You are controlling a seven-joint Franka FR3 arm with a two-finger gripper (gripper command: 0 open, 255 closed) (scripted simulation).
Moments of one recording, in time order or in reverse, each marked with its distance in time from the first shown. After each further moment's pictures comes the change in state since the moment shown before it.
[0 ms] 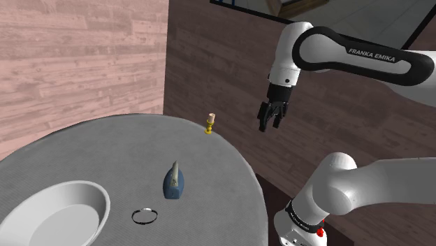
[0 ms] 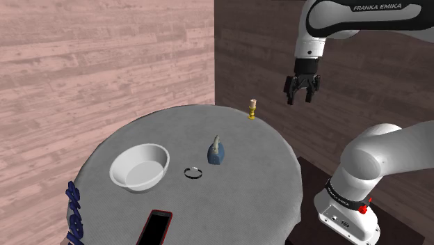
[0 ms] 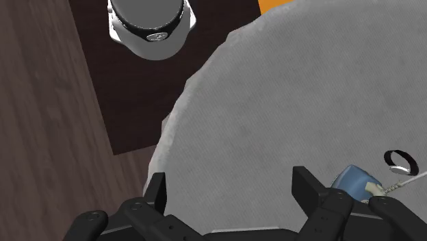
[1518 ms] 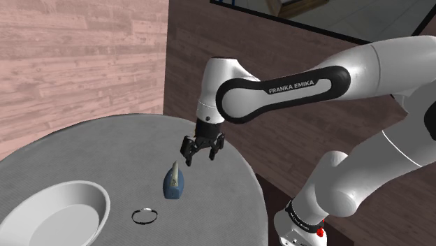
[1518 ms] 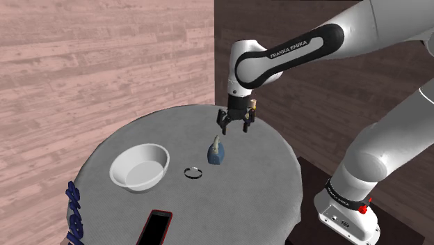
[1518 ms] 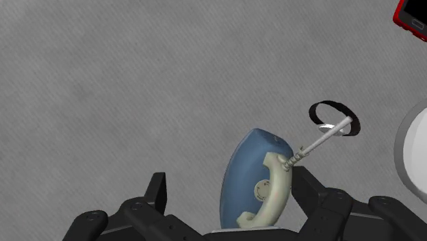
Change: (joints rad) arm 0.115 0.486 0.395 0.063 0.206 0.585 0.420
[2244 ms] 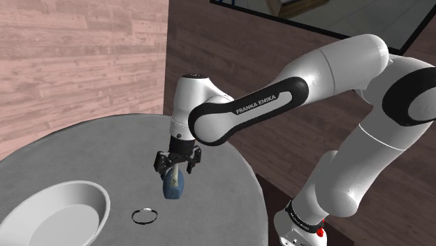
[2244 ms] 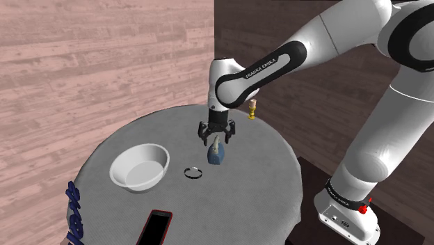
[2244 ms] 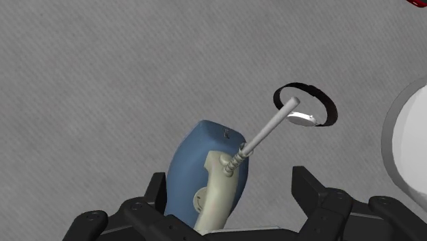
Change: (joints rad) arm 0.021 0.262 0.092 0.109 -0.082 0.193 0.167
